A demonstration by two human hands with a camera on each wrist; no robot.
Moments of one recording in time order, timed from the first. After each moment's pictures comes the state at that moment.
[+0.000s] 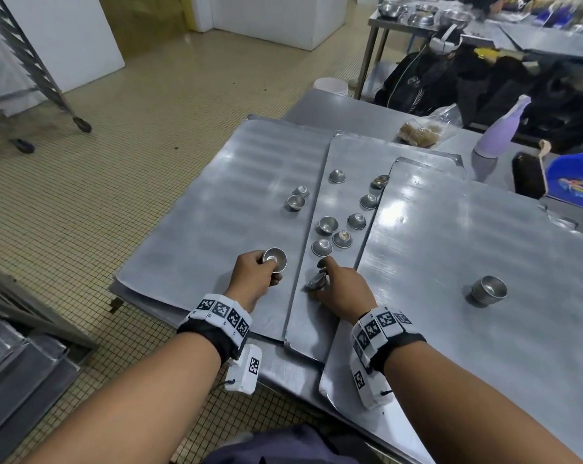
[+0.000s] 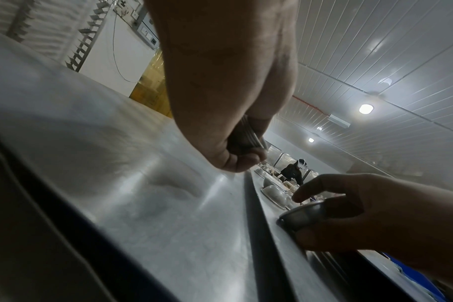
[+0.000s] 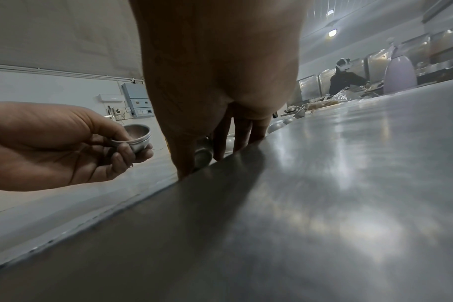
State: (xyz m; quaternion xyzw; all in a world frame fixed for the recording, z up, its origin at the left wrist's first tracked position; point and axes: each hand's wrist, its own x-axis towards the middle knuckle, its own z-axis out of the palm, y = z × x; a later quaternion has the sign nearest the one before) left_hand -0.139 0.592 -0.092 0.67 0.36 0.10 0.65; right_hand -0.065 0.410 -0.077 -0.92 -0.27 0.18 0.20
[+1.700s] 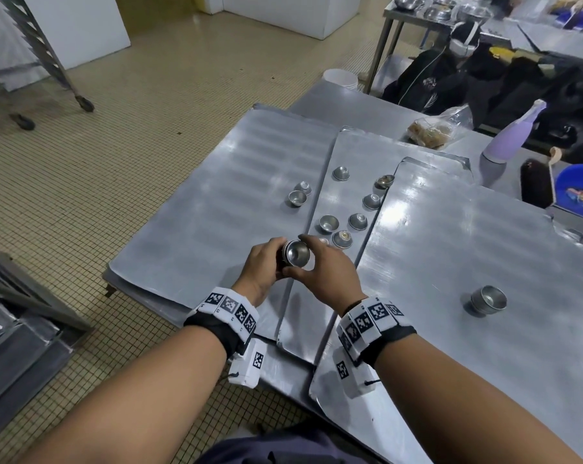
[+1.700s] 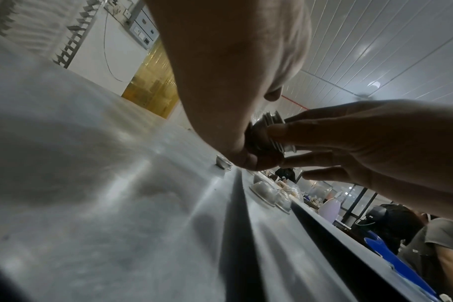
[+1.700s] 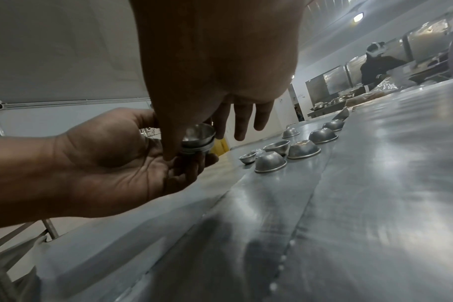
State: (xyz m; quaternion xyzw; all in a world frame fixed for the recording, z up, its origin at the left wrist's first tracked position) left_hand -0.122 0.573 -0.076 0.52 0.31 0.08 0.79; right_hand -0.062 0.439 -0.054 -0.91 -0.32 0.08 0.26
